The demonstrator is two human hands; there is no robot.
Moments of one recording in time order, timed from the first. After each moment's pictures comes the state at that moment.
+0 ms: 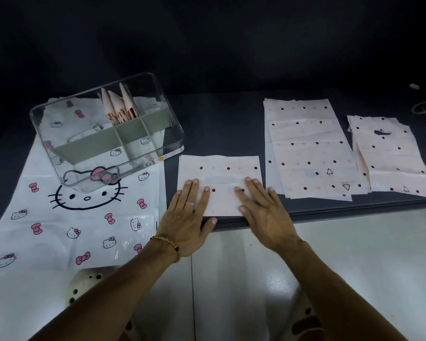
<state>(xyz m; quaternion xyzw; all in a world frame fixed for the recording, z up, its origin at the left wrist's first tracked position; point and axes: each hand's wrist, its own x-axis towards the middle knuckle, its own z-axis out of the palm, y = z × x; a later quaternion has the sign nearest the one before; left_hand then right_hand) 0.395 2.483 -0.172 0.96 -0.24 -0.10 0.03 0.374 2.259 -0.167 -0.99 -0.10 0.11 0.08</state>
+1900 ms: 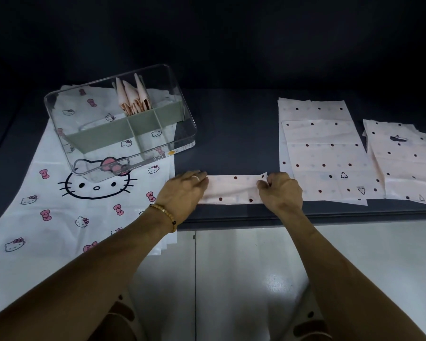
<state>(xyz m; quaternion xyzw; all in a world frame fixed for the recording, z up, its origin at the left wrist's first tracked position) 0.443 2.503 -0.143 0.94 -0.33 0.00 0.04 0.432 2.270 -0.144 -0.95 0.22 0.09 0.18</state>
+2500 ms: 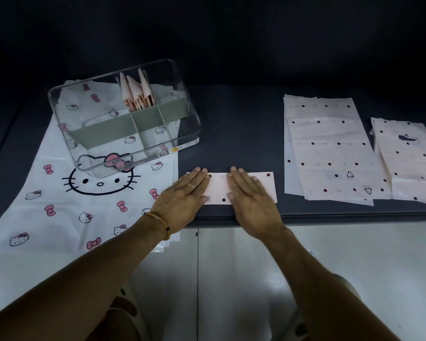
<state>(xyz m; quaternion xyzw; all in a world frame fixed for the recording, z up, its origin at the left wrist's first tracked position) 0.429 2.518 -0.167 0.95 -0.31 -0.05 0.07 0.402 2.308 -0.167 -0.98 -0.15 0.07 0.11</state>
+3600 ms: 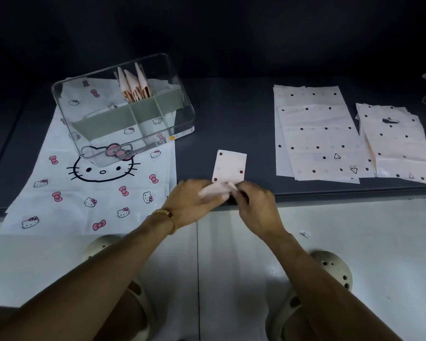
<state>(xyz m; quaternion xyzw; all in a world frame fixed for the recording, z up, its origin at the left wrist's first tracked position) 0.385 2.492 -0.124 0.88 -0.14 -0.18 0.41 0.351 2.312 -0.143 -0.94 0.00 -0.01 0.34</state>
